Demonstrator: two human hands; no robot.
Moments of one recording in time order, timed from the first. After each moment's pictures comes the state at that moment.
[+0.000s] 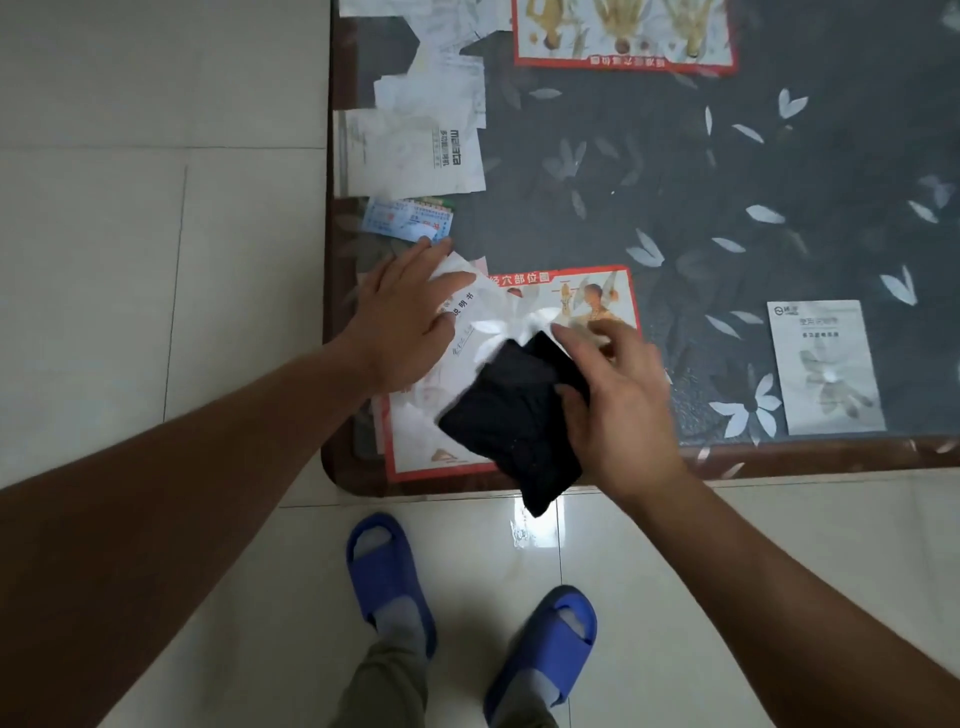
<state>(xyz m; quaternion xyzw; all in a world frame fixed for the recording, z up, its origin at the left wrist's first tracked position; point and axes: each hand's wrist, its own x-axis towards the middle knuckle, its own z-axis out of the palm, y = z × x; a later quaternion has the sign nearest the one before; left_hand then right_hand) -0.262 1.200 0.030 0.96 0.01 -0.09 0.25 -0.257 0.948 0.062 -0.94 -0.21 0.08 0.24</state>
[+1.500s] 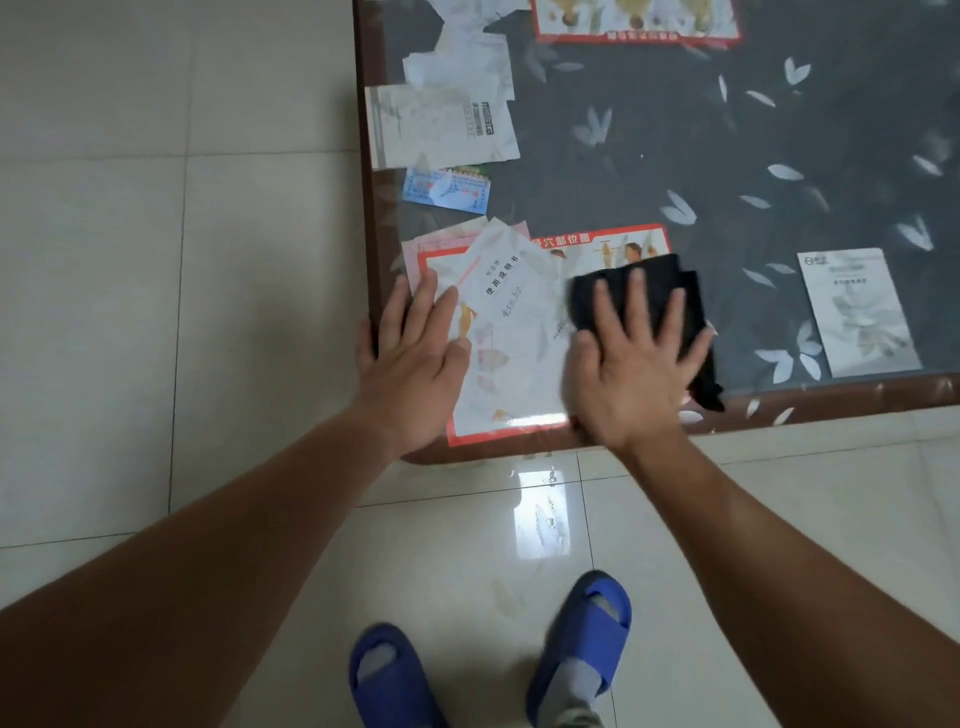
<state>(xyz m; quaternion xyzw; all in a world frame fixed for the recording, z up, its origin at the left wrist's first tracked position) -0.348 1.197 0.021 0.95 0.13 -0.14 0.25 -0.289 0.989 0.018 -0.99 -0.07 0.06 0.07</state>
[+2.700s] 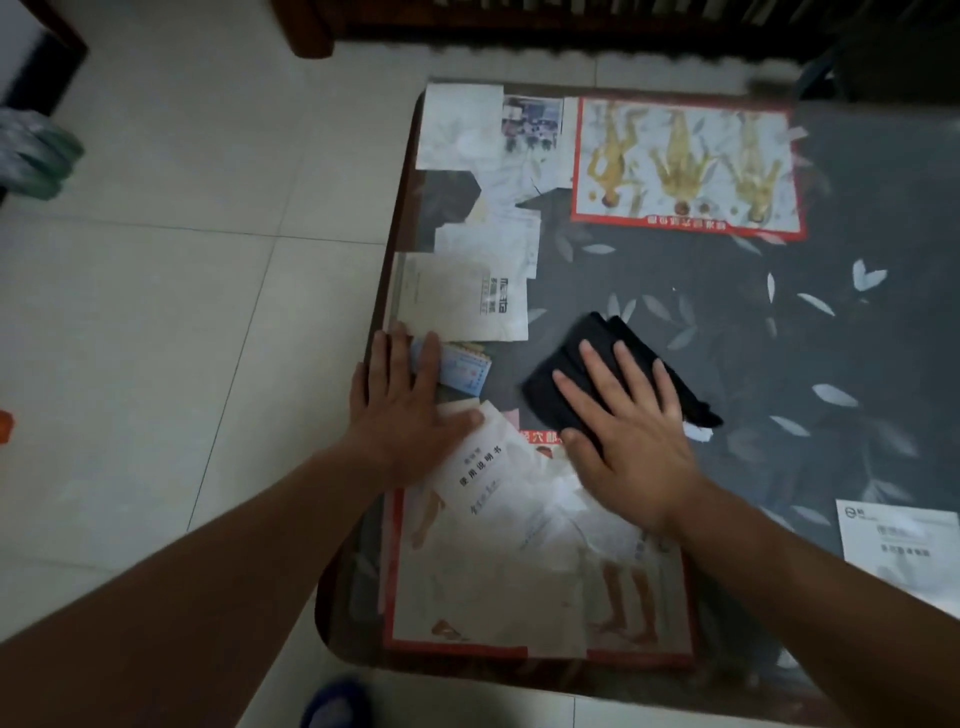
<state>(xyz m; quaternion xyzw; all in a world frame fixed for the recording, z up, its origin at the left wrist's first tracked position) -0.215 1.225 0.019 0.94 0.24 -0.19 0.14 -0.111 0.983 0.018 -0.91 -0.40 0.13 0.04</state>
